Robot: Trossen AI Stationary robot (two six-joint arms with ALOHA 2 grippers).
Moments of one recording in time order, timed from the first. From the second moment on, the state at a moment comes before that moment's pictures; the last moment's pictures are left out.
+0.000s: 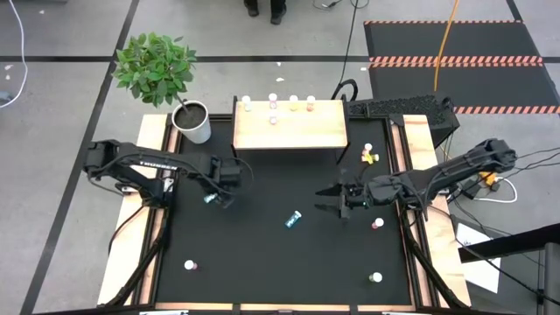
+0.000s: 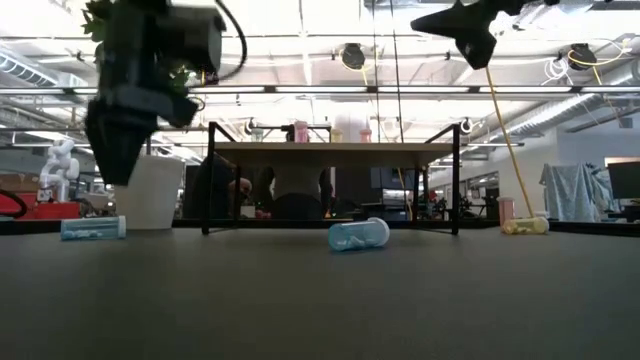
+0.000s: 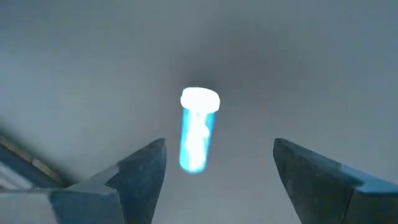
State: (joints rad) left arm 0.06 1.43 0.91 -1.08 -0.02 -0.70; right arm 0.29 1.05 0.64 0.15 0.29 0.55
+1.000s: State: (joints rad) left arm 0.24 1.43 0.66 -0.74 0.06 -0.57; right arm 0.04 1.09 0.65 0.24 0.26 0.68
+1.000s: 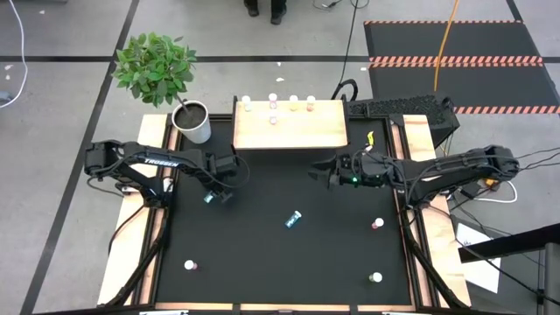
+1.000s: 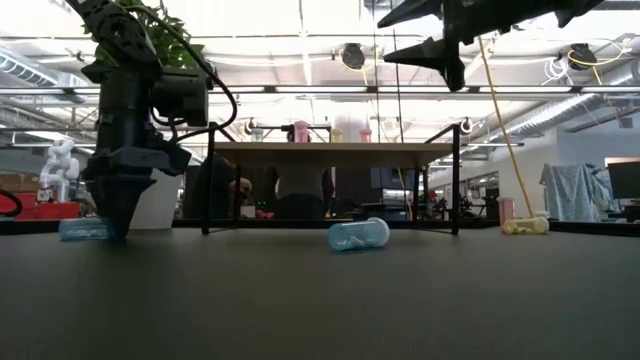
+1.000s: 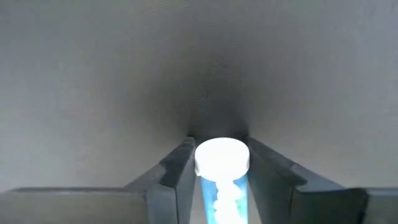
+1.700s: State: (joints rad) left arm 0.08 1.42 0.66 -0.36 0.38 -0.96; right arm 0.06 1.09 0.55 0.25 0.05 0.86
